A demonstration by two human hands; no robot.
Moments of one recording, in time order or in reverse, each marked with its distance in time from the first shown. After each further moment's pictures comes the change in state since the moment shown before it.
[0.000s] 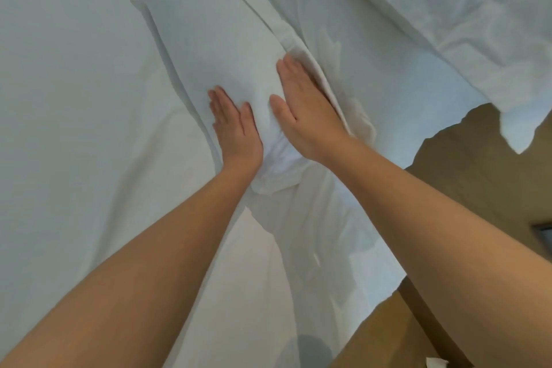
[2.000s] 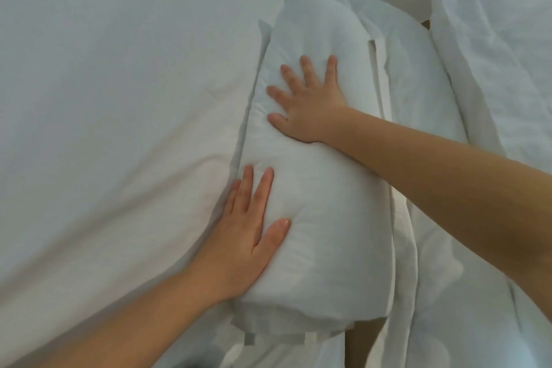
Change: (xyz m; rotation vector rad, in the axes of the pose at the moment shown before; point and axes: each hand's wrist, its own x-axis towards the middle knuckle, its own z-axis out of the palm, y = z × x) left_hand 0.013 -0.039 -0.019 0.033 -0.139 -0.057; right_hand 0.273 -0.047 0.077 -1.239 -0.400 -0.643
